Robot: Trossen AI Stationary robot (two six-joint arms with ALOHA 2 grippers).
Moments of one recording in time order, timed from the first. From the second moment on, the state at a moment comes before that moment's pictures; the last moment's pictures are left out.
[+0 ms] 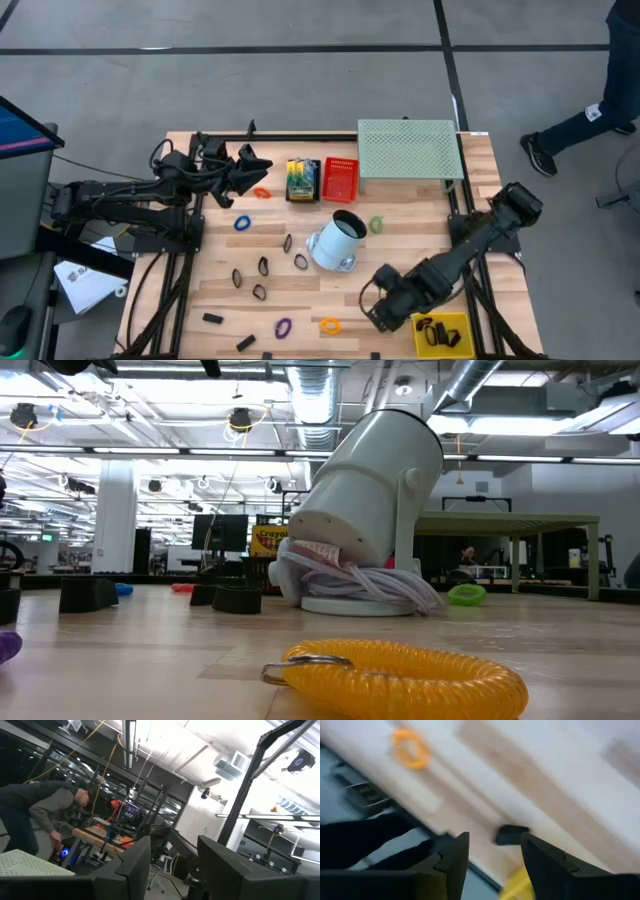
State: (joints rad) left arm 0.17 0.87 0.59 0.73 0.16 -0.56; right arm 0.68 1.74 1.43 -0.97 -0.01 1.54
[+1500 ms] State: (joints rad) left arm 0.17 0.87 0.59 0.74 0.18 -0.61; right arm 0.71 2.02 1.37 -0.89 -0.21 1.38
